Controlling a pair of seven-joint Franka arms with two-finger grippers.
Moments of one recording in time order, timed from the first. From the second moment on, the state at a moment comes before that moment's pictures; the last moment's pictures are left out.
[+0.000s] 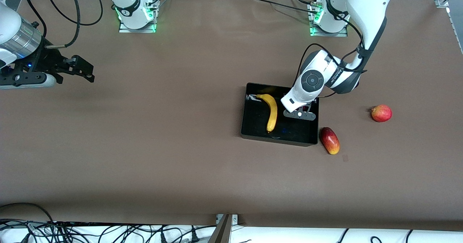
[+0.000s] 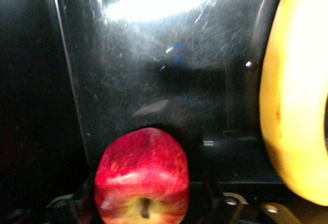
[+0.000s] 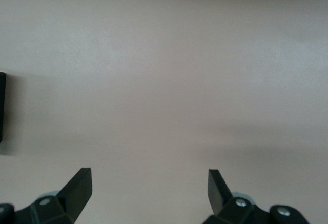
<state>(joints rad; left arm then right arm) -0.15 0.46 -0.29 -2.05 0.20 2.27 -0.43 0.08 0.07 0.06 -1.54 0.02 1.64 0.10</state>
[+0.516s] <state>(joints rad) -0.16 0.43 -0.31 -1.87 0.20 2.02 -0.45 0.08 0.07 0.06 -1.54 0.02 1.64 0.10</state>
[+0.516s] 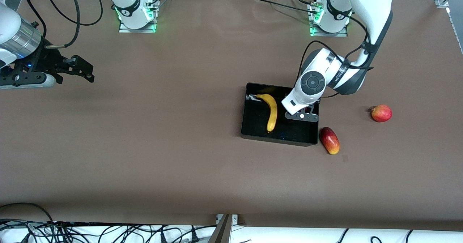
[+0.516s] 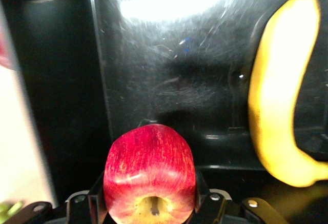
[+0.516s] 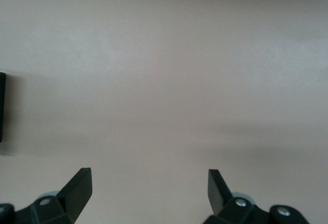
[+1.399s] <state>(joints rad) 0.13 0.39 -0.29 -1.87 0.20 1.82 0.21 0.08 0.07 0.06 -1.54 0.02 1.64 0.10</state>
